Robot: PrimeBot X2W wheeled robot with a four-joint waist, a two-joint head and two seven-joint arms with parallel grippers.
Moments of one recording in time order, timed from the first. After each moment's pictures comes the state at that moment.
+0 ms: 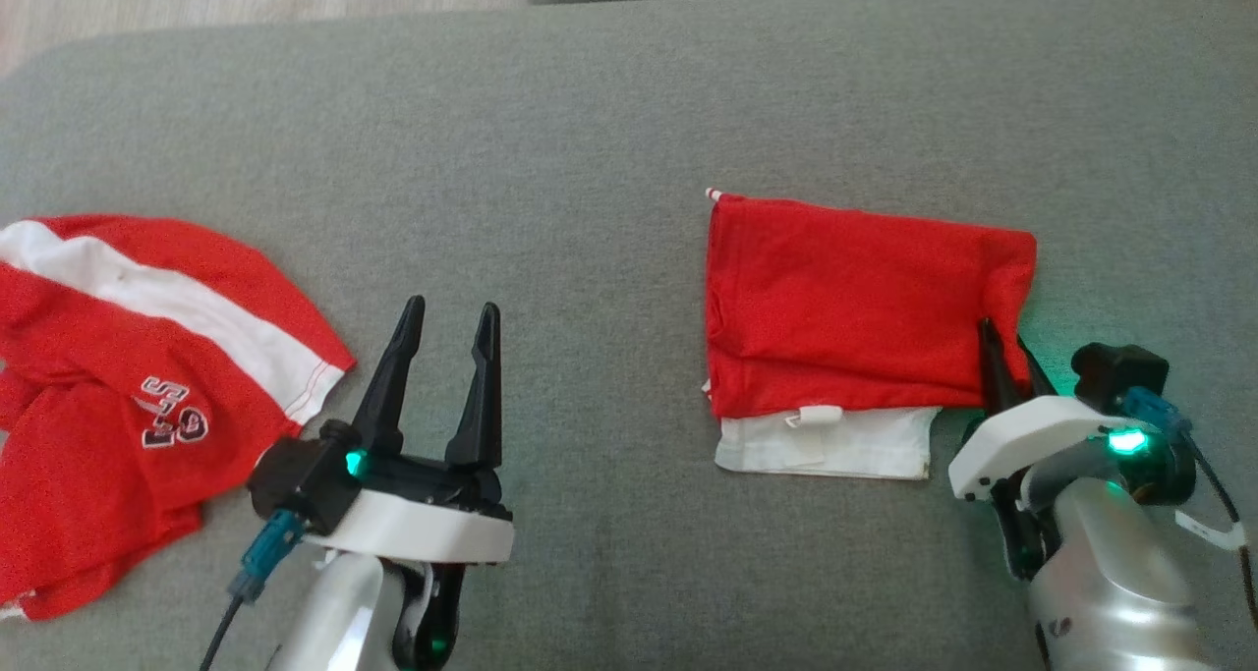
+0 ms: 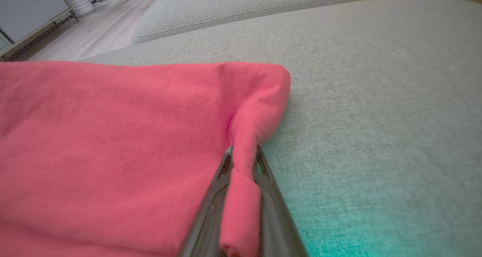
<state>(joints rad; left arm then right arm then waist) -0.18 0.05 -0.29 0.21 -0.37 -0.13 -0.25 -0.42 -0.06 -0.07 0.87 0.13 0.13 -0.21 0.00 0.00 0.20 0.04</state>
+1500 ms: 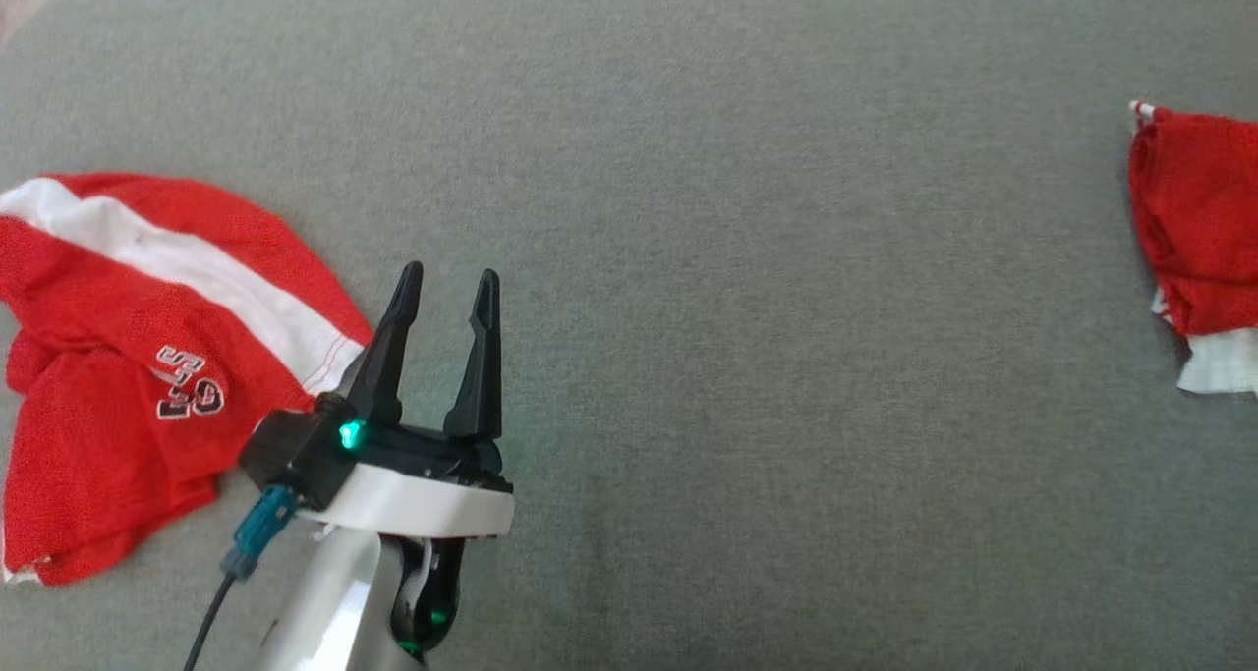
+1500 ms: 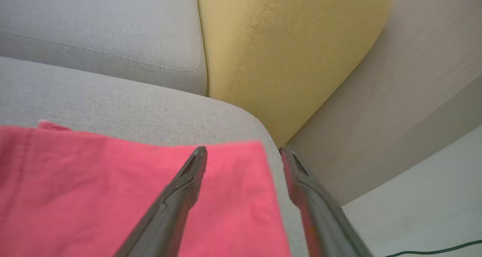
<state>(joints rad) -0.22 0.05 -0.30 0.19 -0.38 -0.13 -0.25 -0.73 -0.57 -0.27 1.09 -0.21 0.13 -0.20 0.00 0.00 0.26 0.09</state>
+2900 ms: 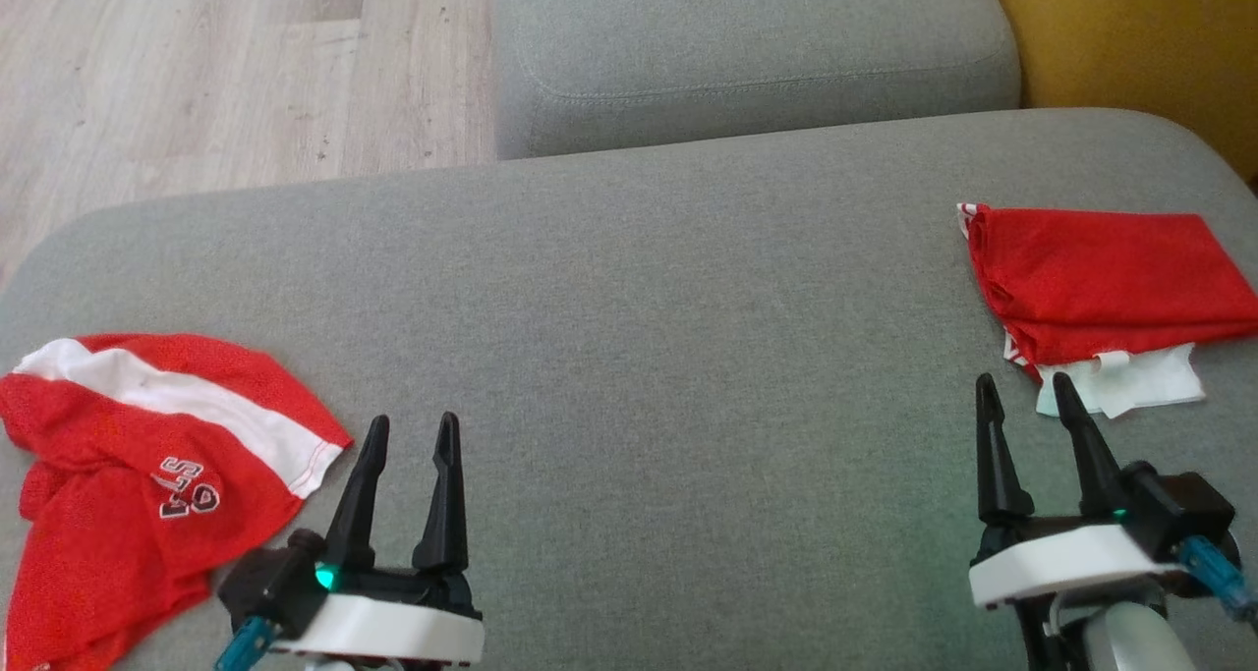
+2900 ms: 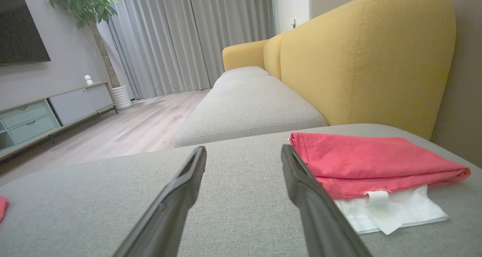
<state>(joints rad) 0.01 0.05 -0.23 0.19 -0.41 -0.13 -0.25 -0.01 -0.05 -0.01 0.26 0.17 0.13 -0.25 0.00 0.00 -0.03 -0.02</state>
